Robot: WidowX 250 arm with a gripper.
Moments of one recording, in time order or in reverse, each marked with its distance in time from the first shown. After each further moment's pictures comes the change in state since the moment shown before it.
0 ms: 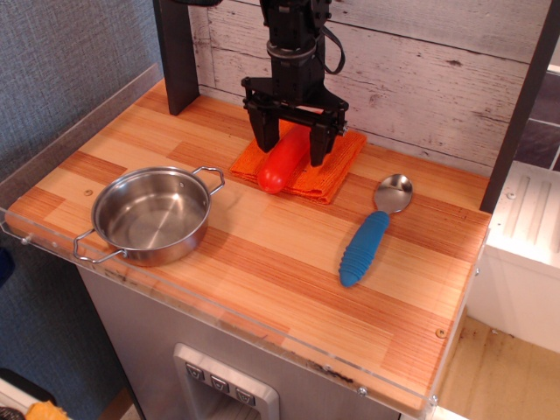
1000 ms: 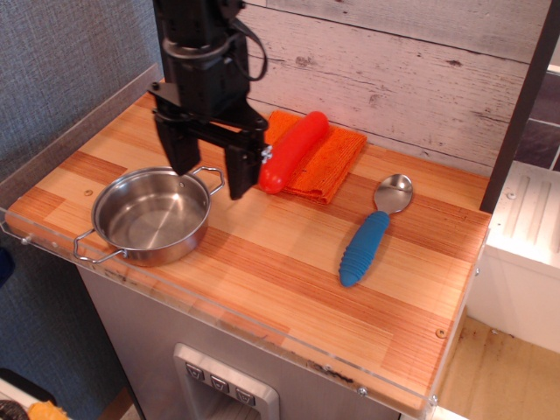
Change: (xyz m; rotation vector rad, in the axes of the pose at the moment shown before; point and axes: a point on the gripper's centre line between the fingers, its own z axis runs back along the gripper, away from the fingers) arm -0.106 0.014 0.065 0.010 0.024 -0.072
